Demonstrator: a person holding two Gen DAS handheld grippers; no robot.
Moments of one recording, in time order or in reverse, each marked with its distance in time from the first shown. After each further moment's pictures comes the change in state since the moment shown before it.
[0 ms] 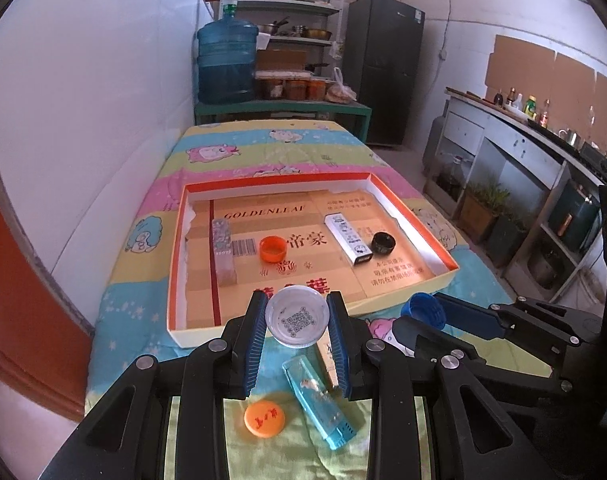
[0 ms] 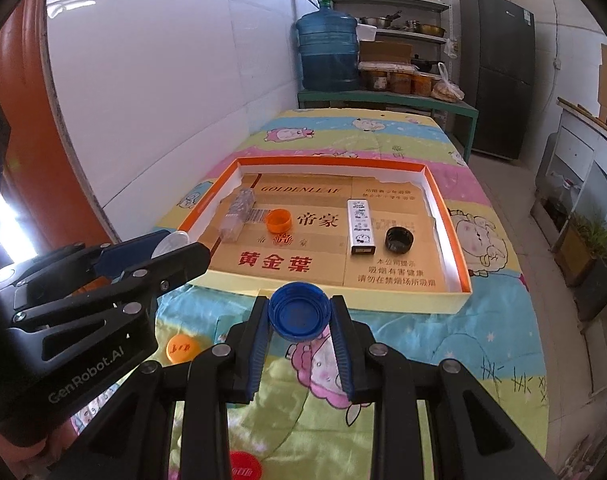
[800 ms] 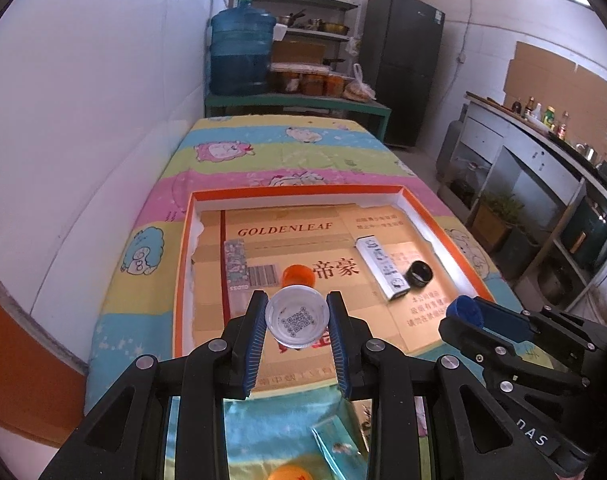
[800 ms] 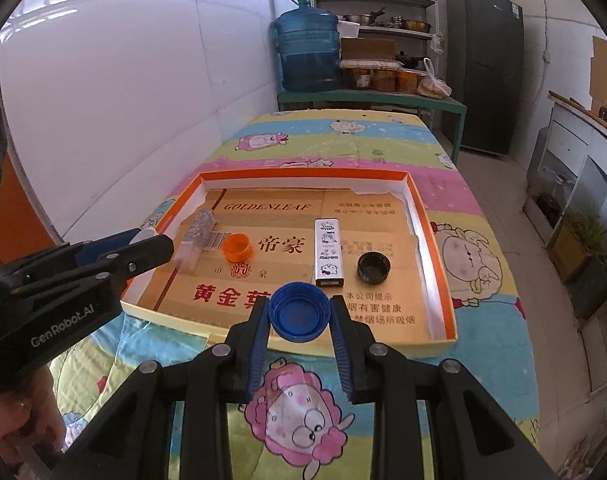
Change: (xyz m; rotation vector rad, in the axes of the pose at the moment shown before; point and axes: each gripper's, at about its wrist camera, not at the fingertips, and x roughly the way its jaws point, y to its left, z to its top) left arm 0.053 0.025 0.034 -0.058 0.028 0.027; right arm 0.033 -0.032 0.027 0.035 0.000 -0.032
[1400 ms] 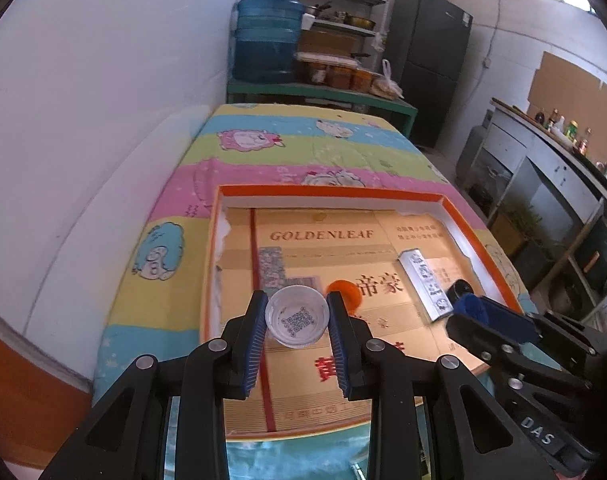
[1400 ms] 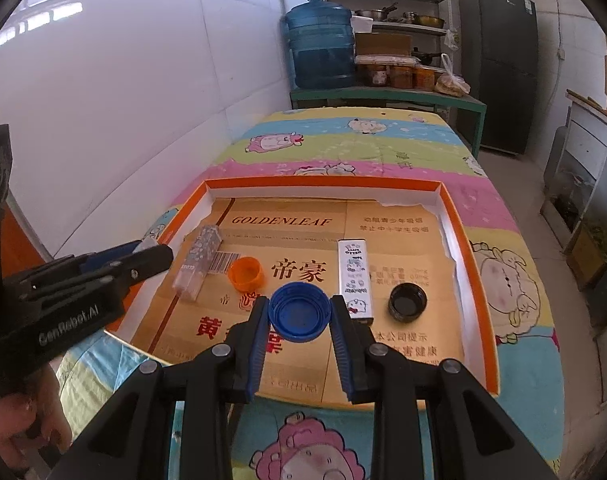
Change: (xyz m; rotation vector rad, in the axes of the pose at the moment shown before) left arm 0.034 0.029 0.014 -0.056 0.033 0.030; right arm 0.040 0.005 0.023 -0.004 0.010 0.055
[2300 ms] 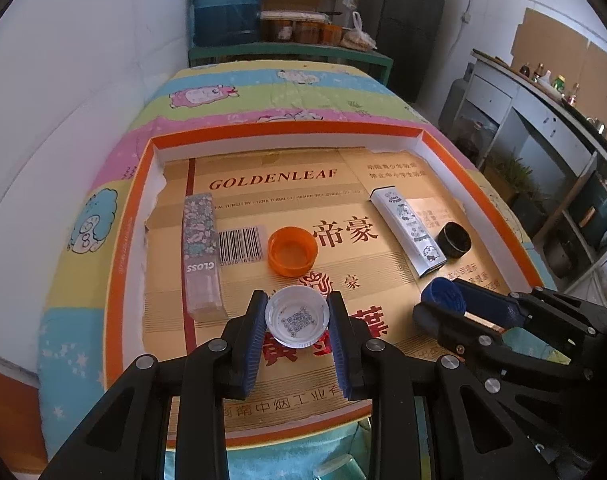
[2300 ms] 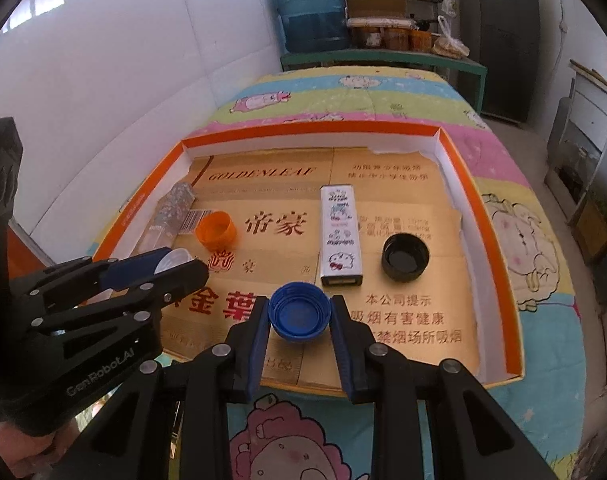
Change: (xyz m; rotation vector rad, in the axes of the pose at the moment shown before) left arm 0.048 -0.034 -0.020 0.084 0.137 -0.035; right arm 0.030 -0.022 -0.019 0.033 0.121 0.016
